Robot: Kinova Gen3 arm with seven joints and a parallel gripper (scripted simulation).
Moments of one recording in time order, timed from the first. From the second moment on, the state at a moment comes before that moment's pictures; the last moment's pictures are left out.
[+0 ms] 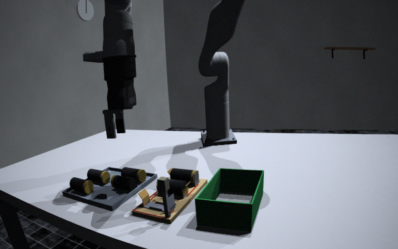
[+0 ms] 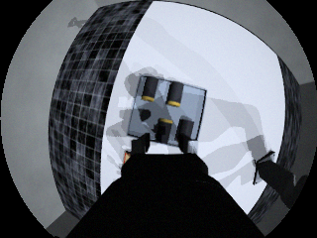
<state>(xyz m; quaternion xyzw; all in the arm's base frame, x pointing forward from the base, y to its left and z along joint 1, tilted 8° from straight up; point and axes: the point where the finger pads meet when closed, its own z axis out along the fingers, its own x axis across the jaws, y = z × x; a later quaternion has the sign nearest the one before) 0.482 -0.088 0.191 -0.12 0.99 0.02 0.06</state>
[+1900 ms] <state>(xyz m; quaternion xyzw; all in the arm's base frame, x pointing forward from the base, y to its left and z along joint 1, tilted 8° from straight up) 0.482 -0.088 0.191 -0.01 1.00 0.03 0.06</state>
